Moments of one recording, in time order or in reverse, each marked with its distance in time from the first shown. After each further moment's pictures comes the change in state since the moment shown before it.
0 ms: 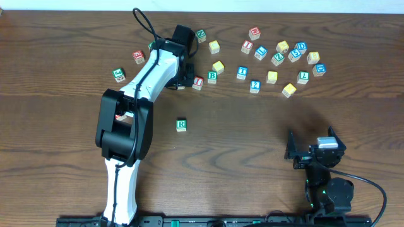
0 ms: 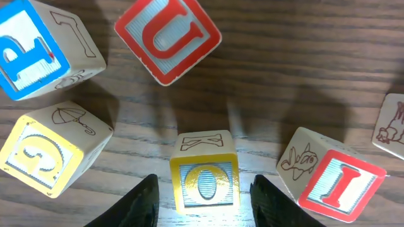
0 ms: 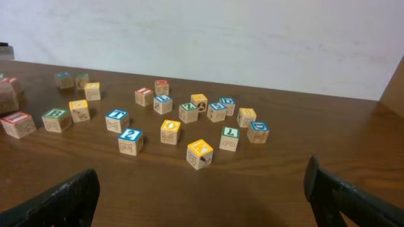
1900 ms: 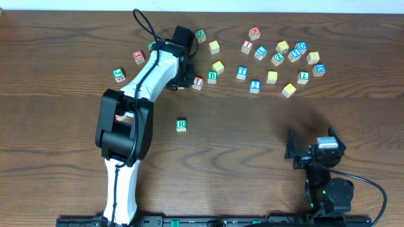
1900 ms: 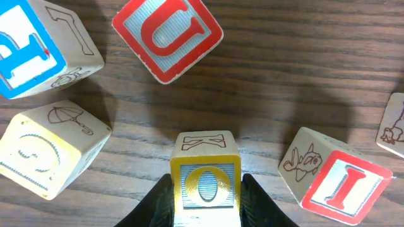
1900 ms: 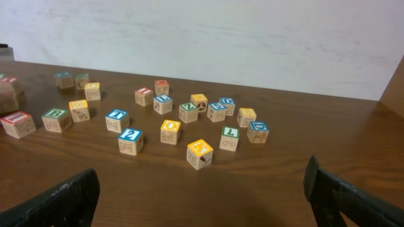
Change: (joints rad) left arm 0.000 -0.005 -0.010 0.010 0.000 -0.003; right arm 0.000 0.000 0.000 0.000 0.000 0.000
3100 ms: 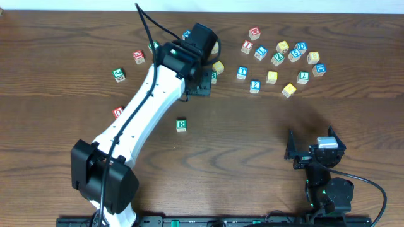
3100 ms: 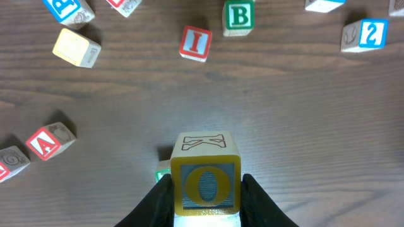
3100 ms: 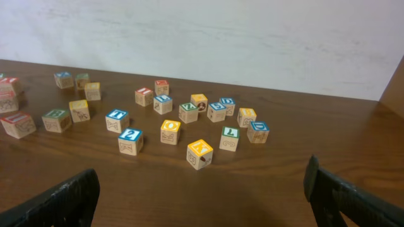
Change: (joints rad) left arm -0.200 -0.384 -0.028 -0.266 -0.018 -0.057; right arm 0.000 0.000 0.000 0.000 0.000 0.000
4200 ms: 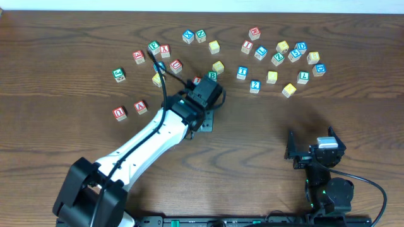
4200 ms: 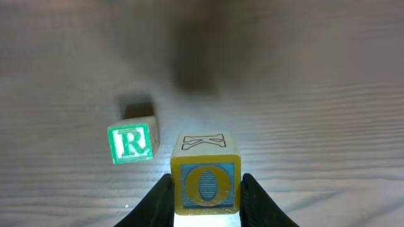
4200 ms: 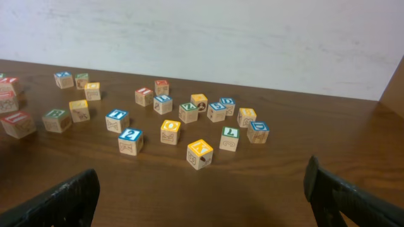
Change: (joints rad) left arm -0.125 -0.199 -0.581 0.383 -0.037 -0.177; right arm 0.000 0.000 0.000 0.000 0.000 0.000
